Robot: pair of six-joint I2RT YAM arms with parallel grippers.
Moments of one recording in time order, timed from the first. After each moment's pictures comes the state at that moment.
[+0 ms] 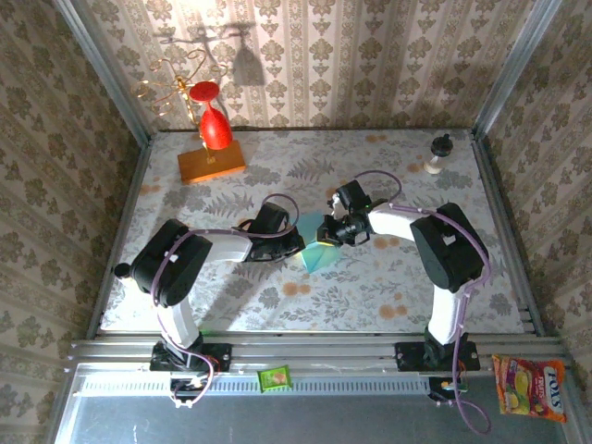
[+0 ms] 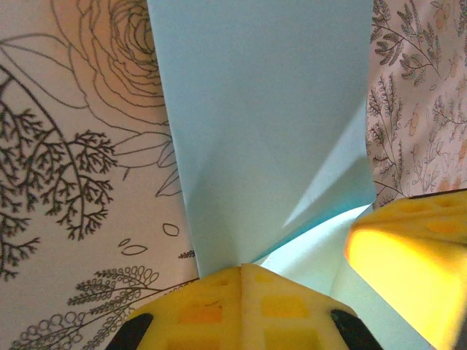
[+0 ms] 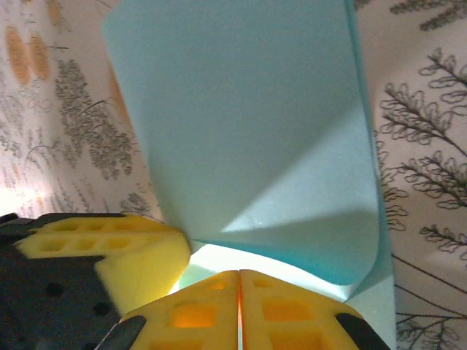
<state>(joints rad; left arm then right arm) -0.68 1.79 0.81 0.10 0.33 -0.94 0.45 1.90 1.09 -0.28 -0.50 0.63</state>
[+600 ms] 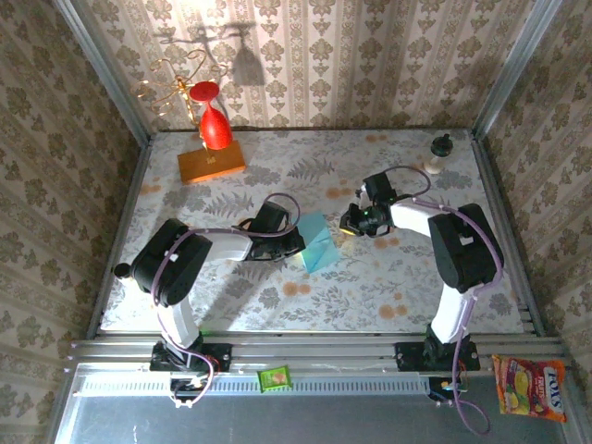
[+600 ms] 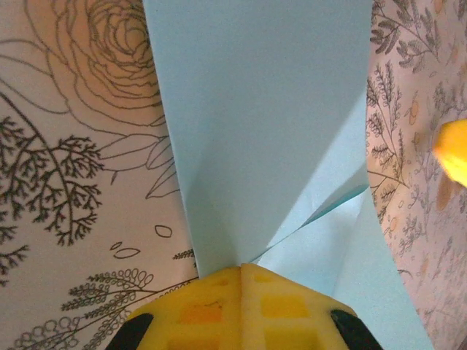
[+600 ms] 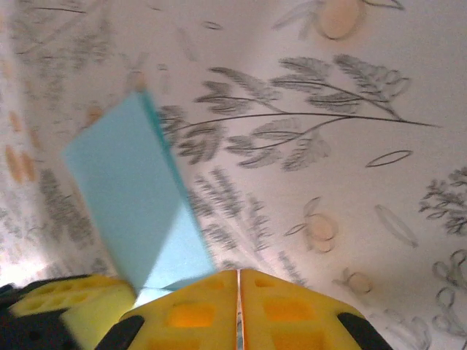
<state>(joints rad) -0.67 1.80 0.83 0.07 0.36 -0.87 0.29 1.83 1.05 -0.27 -0.46 0.64</state>
